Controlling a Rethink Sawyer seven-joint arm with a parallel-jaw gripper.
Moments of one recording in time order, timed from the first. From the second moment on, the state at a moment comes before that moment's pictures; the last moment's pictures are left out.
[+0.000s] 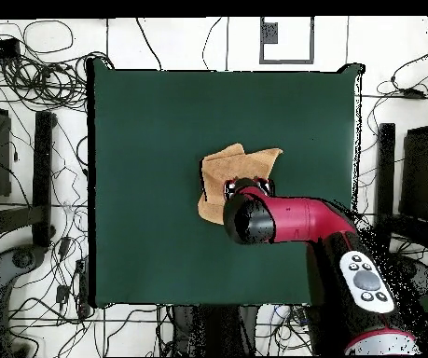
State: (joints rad) arm -0.44 -0.65 0.19 1.74 -0.45 0.25 1.75
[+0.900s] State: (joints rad) arm -0.56 -0.61 0.20 1.68 -0.42 0.31 1.75
